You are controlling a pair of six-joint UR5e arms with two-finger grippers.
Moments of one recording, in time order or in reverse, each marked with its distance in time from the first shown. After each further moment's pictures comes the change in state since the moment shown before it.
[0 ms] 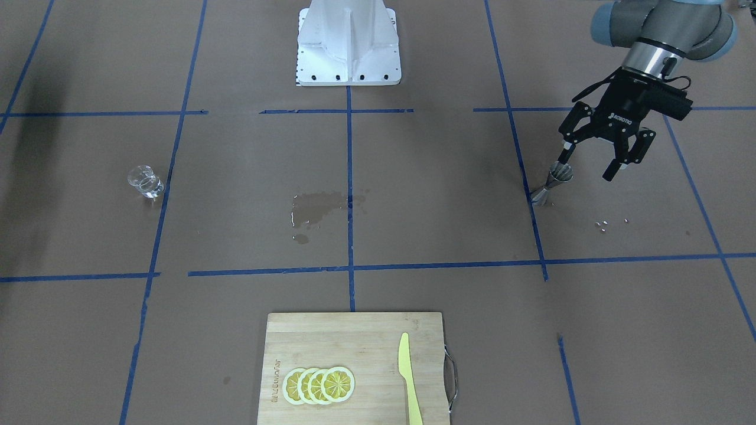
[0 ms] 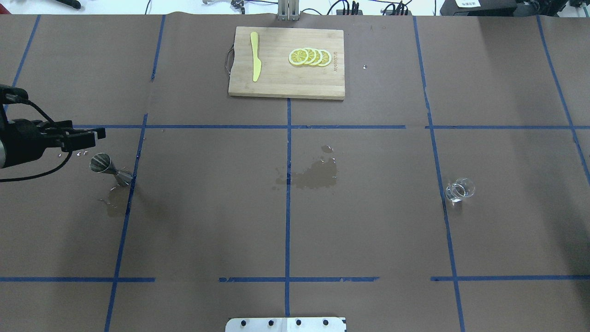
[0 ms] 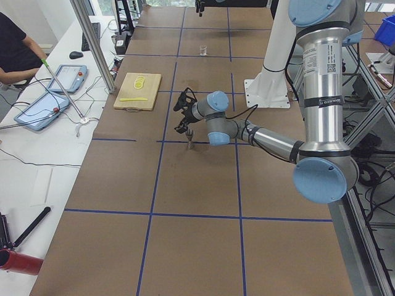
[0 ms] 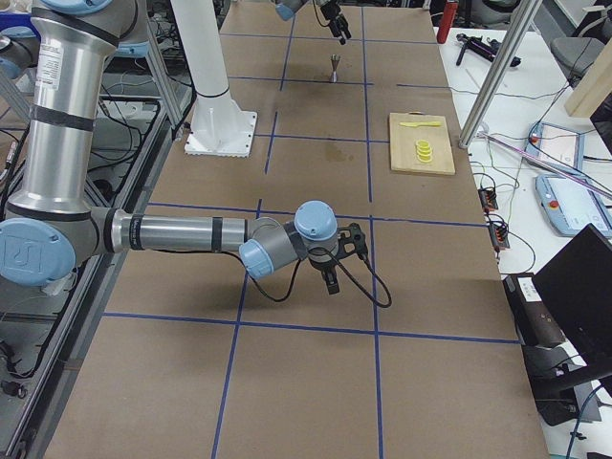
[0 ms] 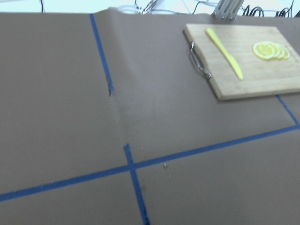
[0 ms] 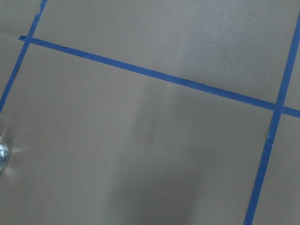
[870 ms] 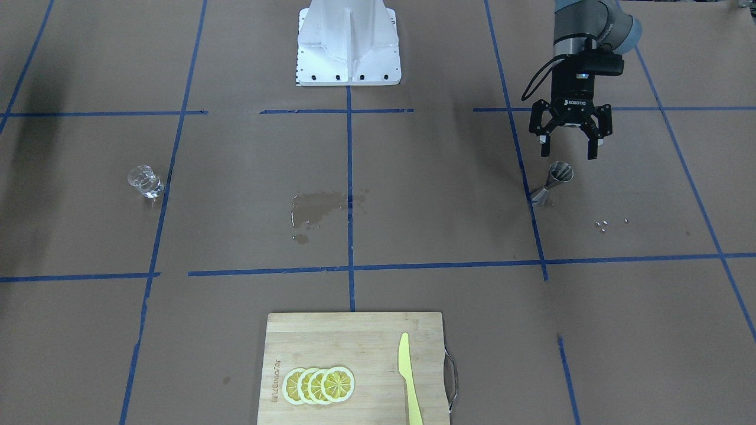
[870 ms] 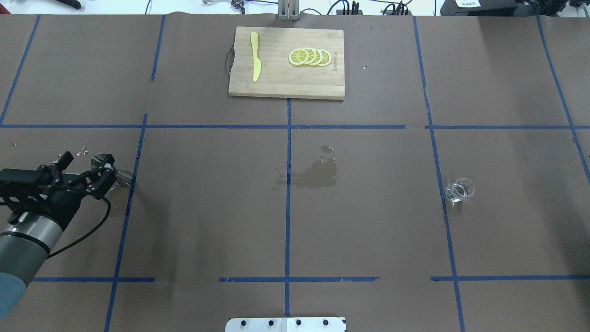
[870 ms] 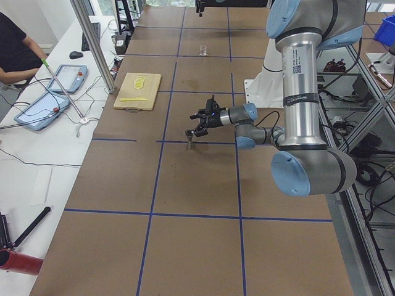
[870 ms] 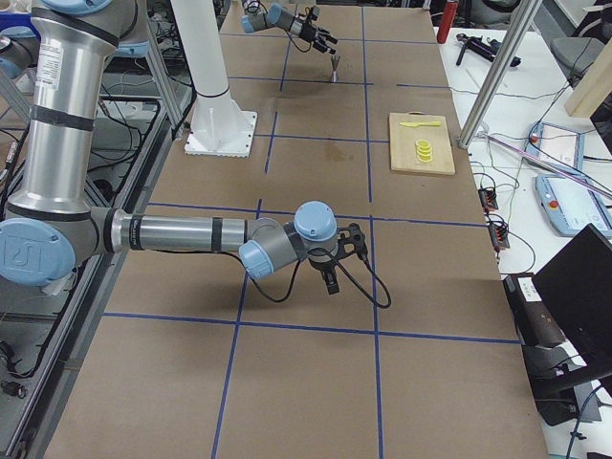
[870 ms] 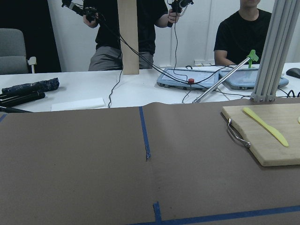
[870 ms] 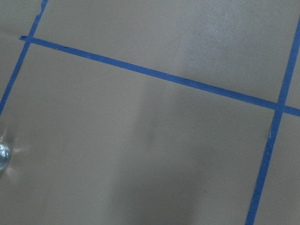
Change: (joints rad) left arm 0.508 0.084 0.037 -0.005 0.970 -0.238; right arm -0.001 -0.001 -0.004 0.003 0.004 0.004
